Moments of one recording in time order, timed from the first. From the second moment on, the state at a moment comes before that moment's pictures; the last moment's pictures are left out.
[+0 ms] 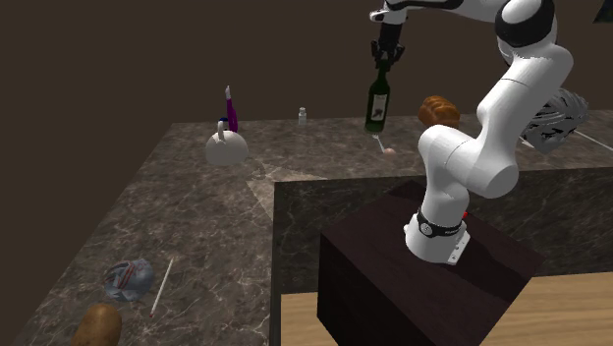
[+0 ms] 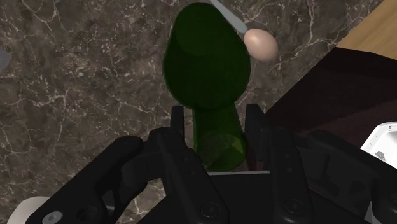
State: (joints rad) arm -0.23 -0.64 -1.44 -1.65 -0.62 1.61 -1.80
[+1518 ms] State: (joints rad) arm -0.26 -0.70 -1.51 -1.85 -0.69 1.80 -1.75
